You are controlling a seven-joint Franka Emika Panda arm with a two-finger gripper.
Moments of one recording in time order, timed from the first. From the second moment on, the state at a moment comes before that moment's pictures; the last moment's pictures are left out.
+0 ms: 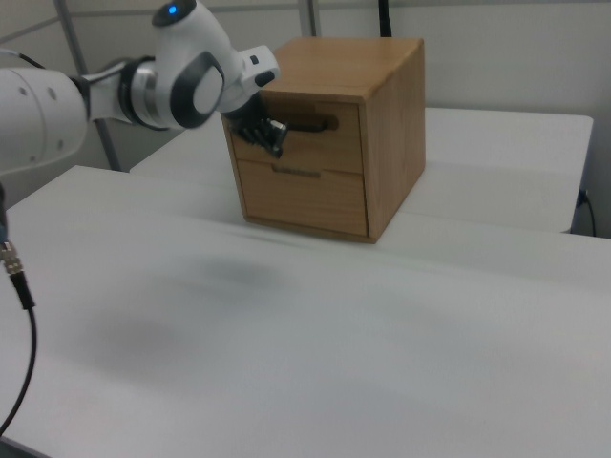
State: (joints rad) arm -0.04 0.36 0.05 -1.47 -0.07 2.35 0.03
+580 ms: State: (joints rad) arm -0.04 0.10 0.05 -1.56 -0.08 1.73 -0.03
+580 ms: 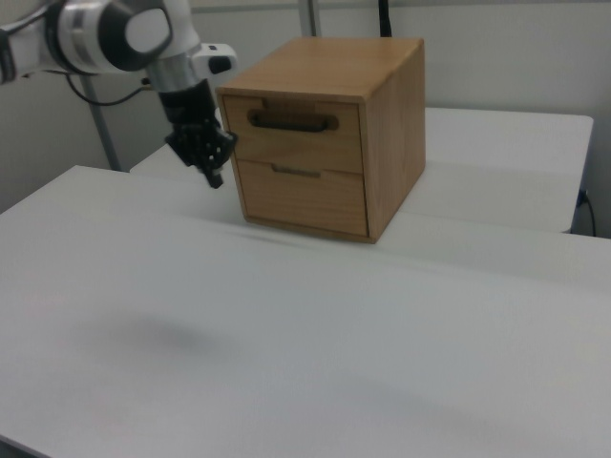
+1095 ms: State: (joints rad) arm 0.11 -0.03 -0.07 -1.64 -0.07 1.59 -0.03
